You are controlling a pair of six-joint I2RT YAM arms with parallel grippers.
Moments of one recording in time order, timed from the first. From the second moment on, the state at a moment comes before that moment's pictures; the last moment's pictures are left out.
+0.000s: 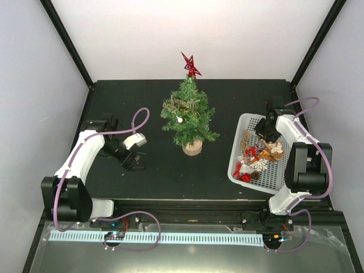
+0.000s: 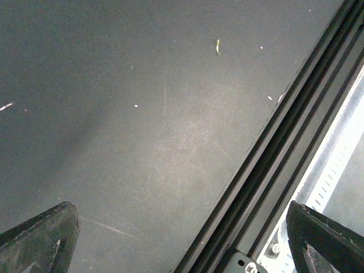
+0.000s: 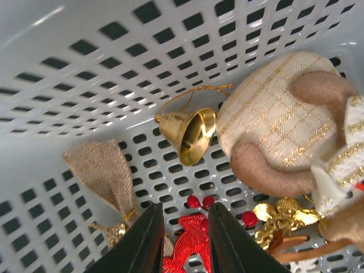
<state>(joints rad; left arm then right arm) -0.02 1.31 1.04 -1.30 0.60 0.76 -0.03 1.64 1.17 -0.79 0.02 0.65</state>
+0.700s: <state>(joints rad) -0.01 1.35 1.00 -1.27 0.58 0.76 -0.04 1.64 1.07 -0.75 -0.05 0.58</state>
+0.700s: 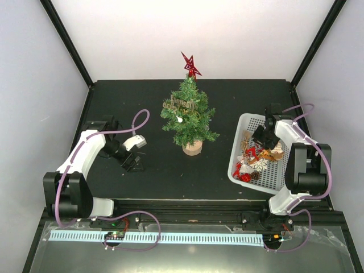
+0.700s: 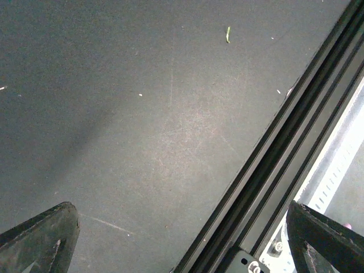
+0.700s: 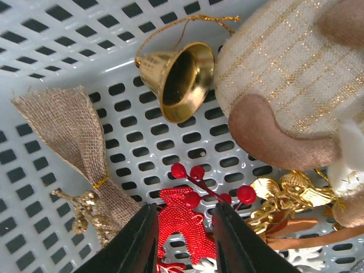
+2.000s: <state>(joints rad) 0.03 1.37 0.98 -1.28 0.59 0.80 -0.10 1.63 0.97 -0.70 -0.01 0.68</state>
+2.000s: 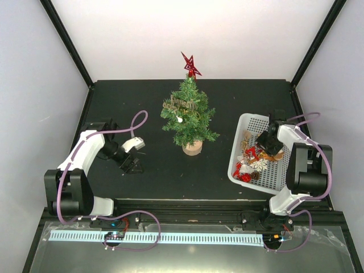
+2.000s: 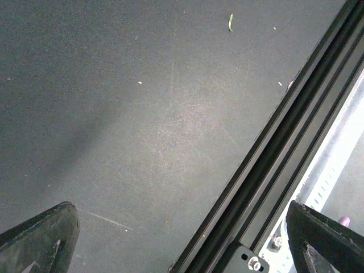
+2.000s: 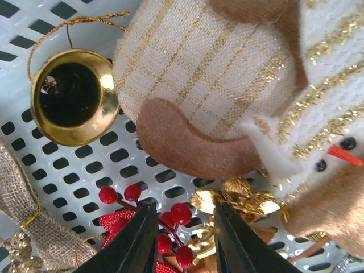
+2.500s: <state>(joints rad) 0.04 1.37 0.97 -1.28 0.59 0.81 -0.10 1.66 0.97 -0.67 -0.03 0.67</state>
